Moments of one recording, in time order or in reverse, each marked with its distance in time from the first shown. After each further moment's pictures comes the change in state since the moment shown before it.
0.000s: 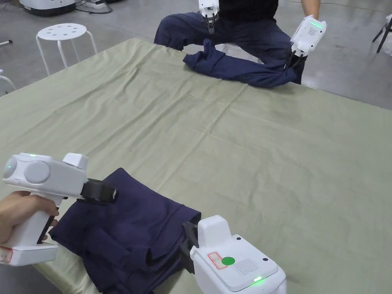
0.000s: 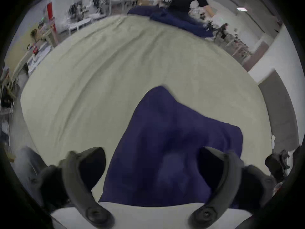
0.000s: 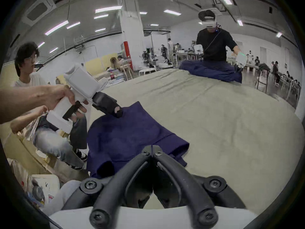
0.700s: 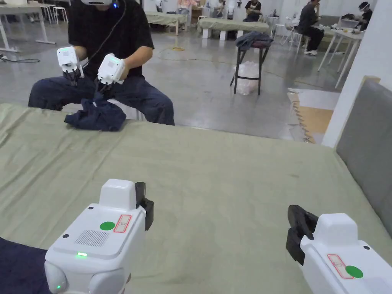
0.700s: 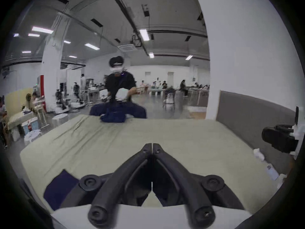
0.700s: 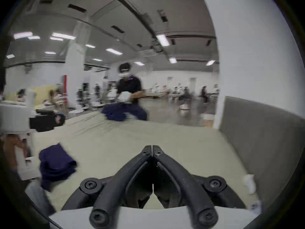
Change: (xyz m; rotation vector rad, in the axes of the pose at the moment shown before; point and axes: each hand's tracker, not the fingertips) left arm 0.408 -0.067 0.117 0.776 -0.131 -0.249; right arm 0.153 -0.034 0.361 0.374 -0.859 -0.103
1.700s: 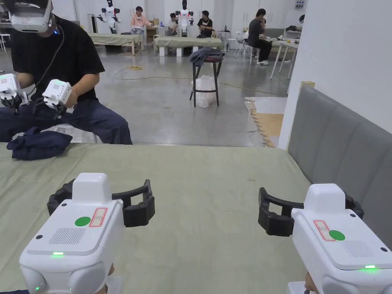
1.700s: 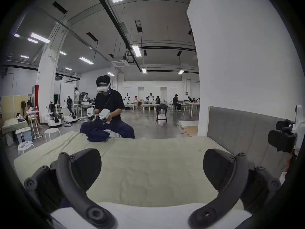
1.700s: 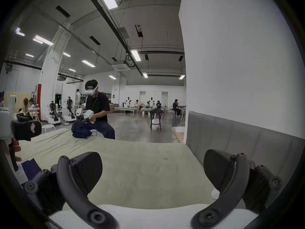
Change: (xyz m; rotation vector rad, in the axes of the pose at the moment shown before) left arm 0.037 0.036 -0.005 0.125 -0.029 -0.008; right arm 0.049 0.029 0.008 0.125 -0.121 -0.048
